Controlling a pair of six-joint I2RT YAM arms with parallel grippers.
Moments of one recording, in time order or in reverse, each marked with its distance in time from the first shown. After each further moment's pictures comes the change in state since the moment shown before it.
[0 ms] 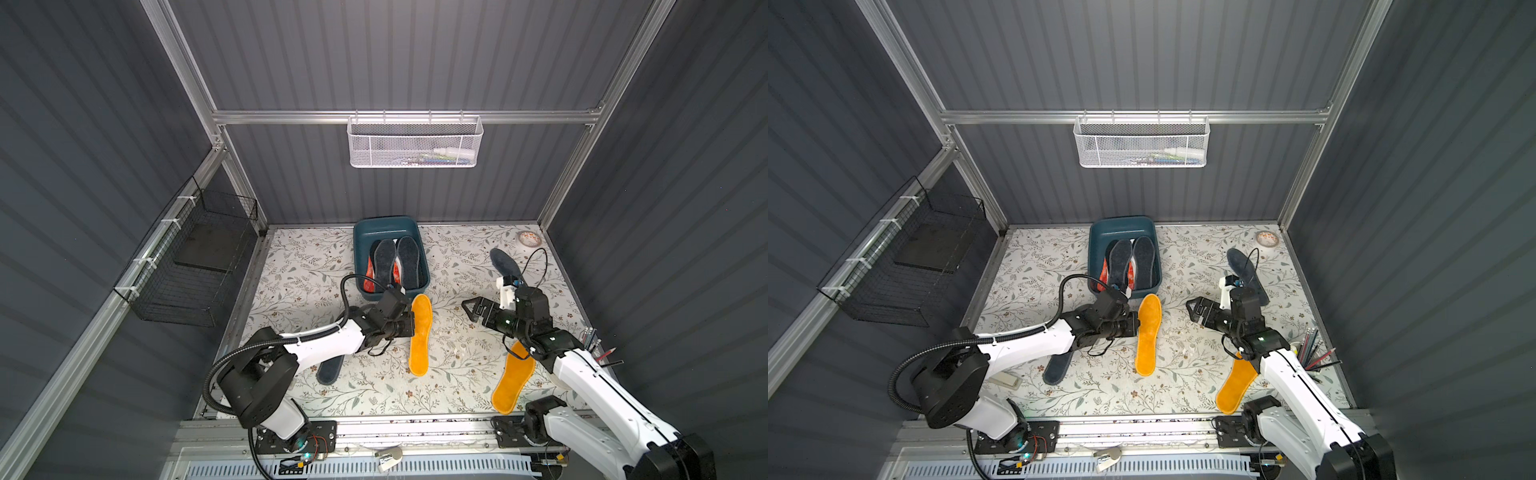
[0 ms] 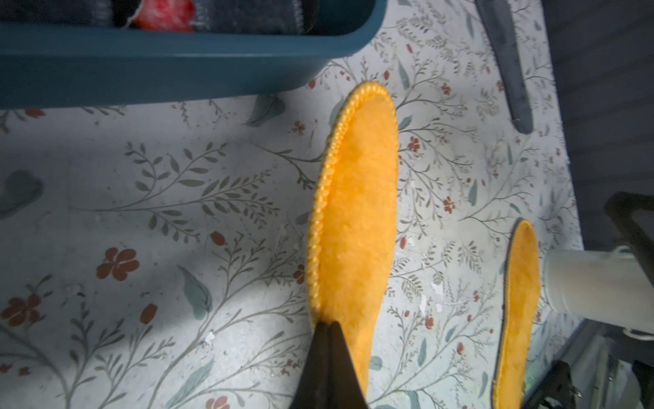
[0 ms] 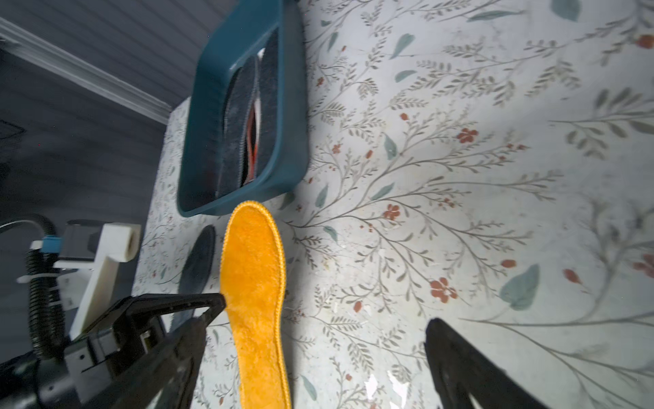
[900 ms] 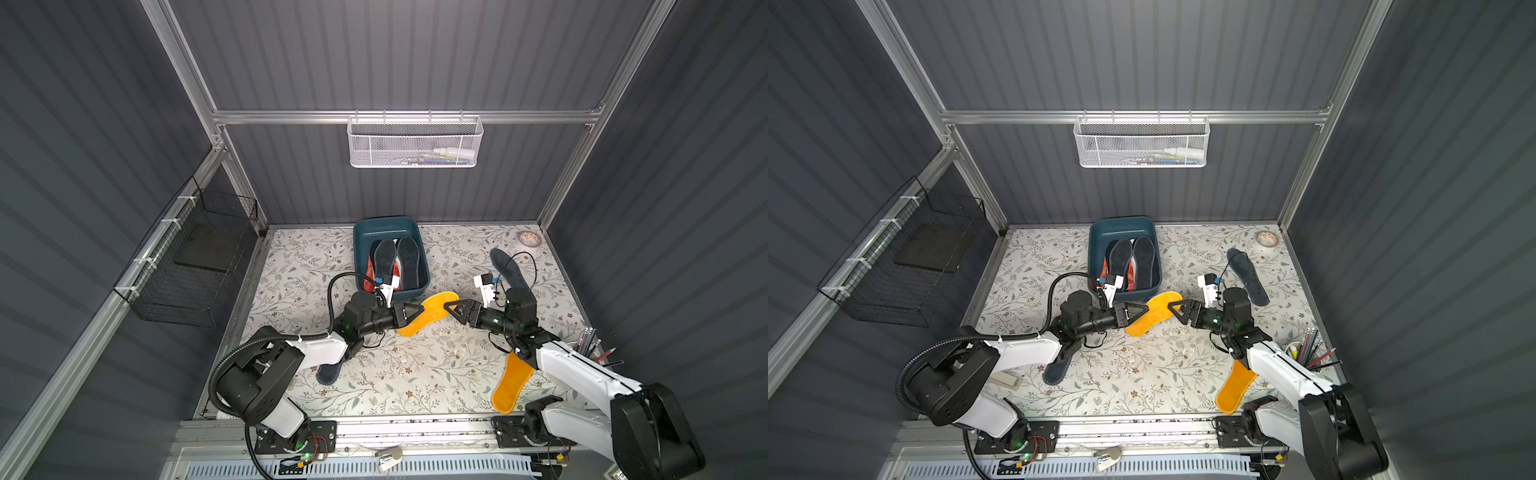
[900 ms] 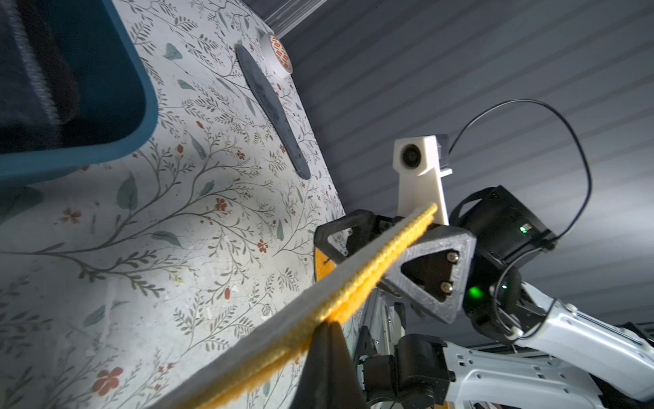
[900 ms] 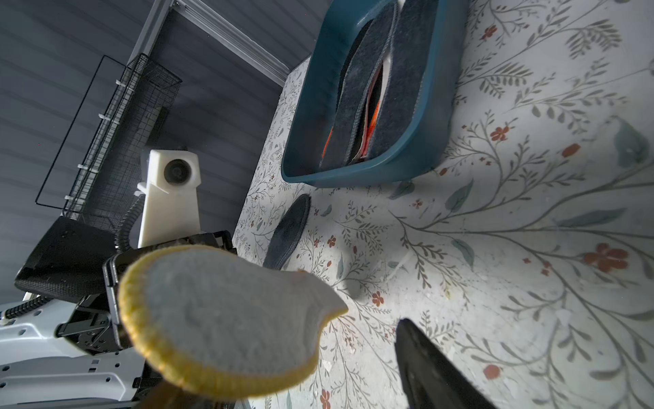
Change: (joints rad) left arm 0.150 0.038 -0.263 0.905 0.500 -0.223; right arm 0.032 0.248 -0.118 0.547 -0.342 0.063
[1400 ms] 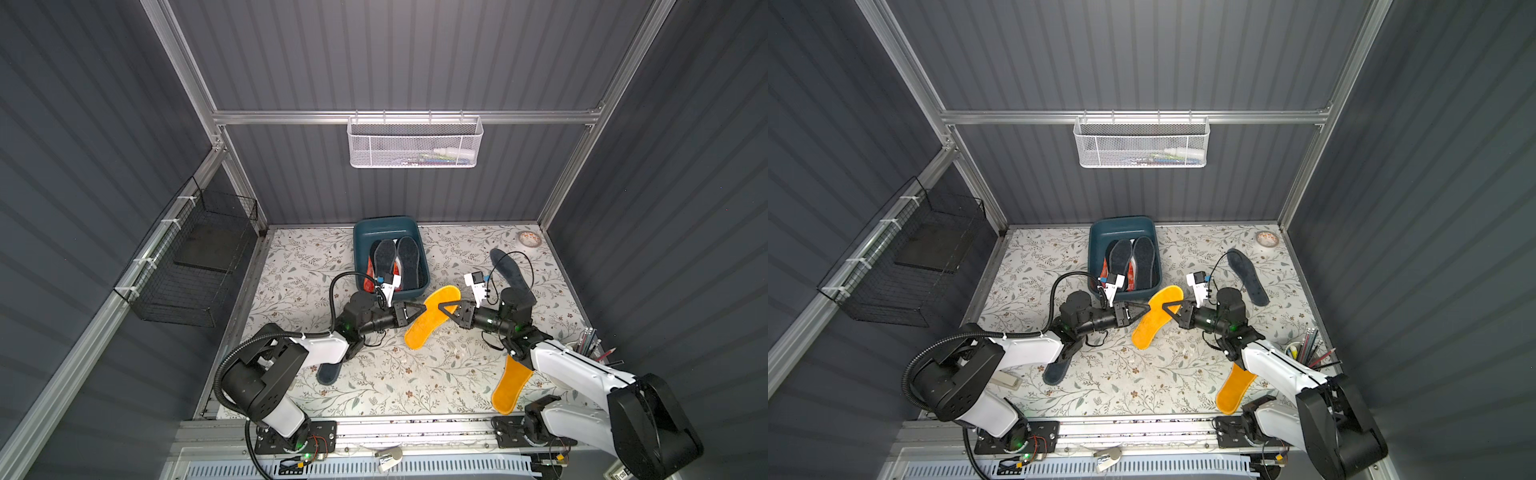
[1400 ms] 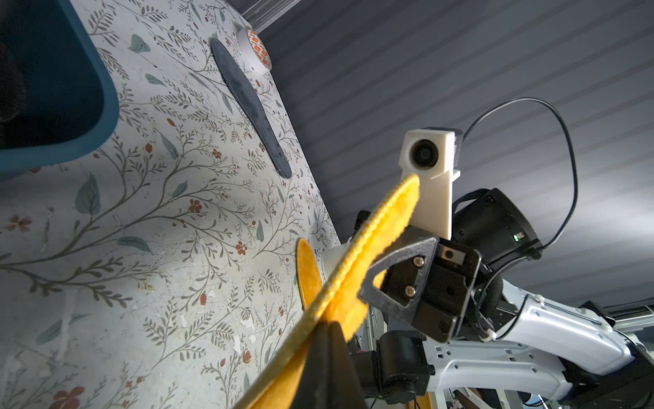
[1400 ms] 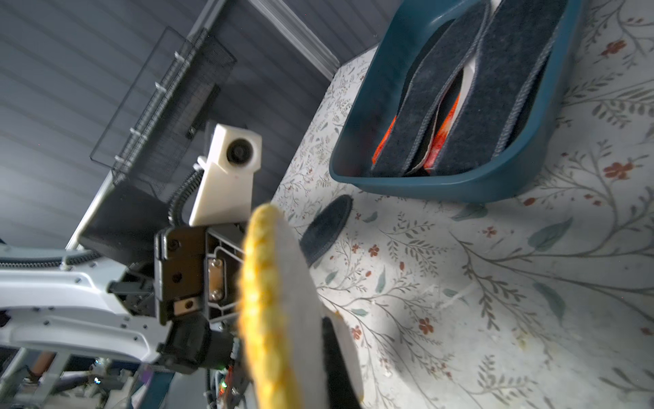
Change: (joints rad) left arm 0.012 0.018 0.000 0.064 0.035 -0.038; right arm 0.071 -0.005 0.013 0.097 -0.041 -0.005
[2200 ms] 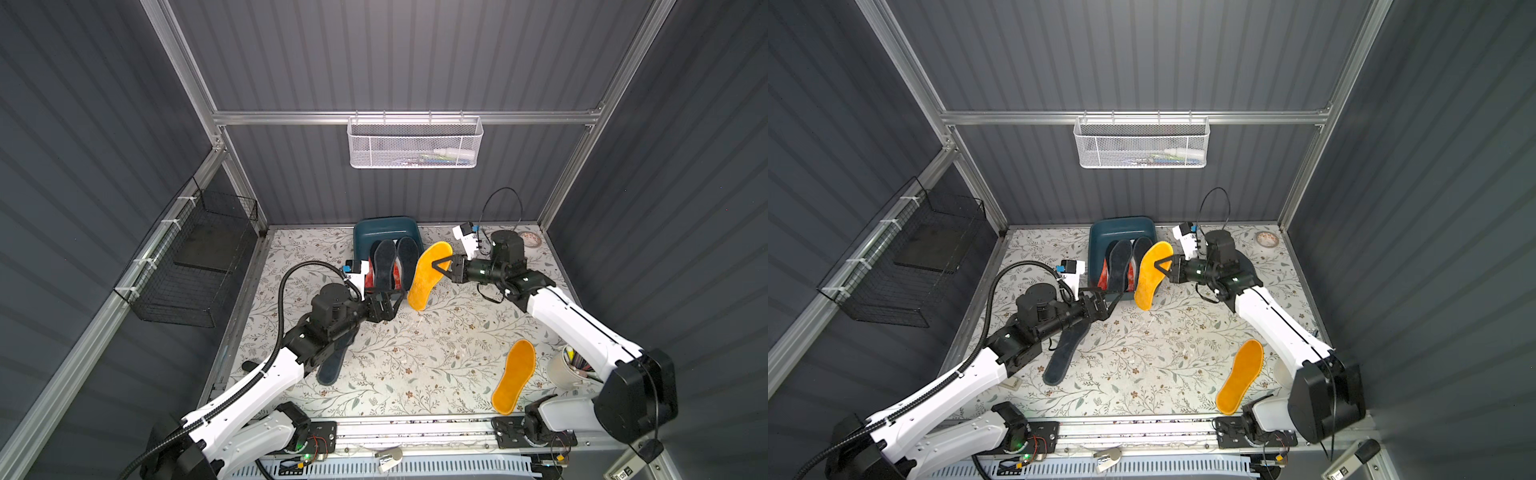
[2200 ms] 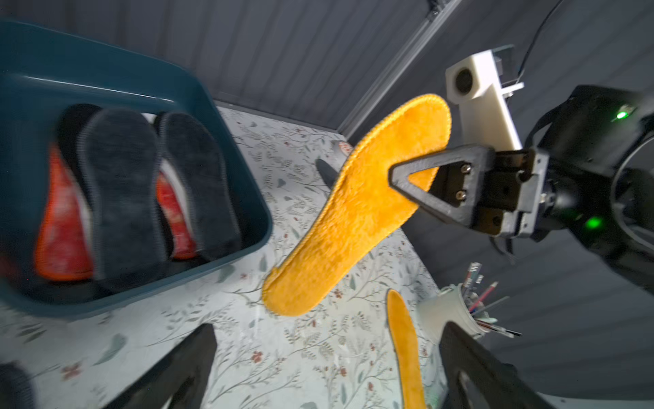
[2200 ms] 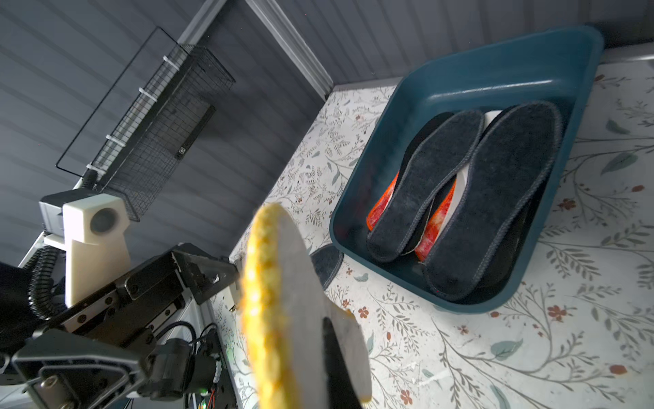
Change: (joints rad) left arm 0.011 -0.609 0.137 -0.917 -0.493 0.440; right arm 0.000 0.256 0.703 -0.610 0.023 -0.268
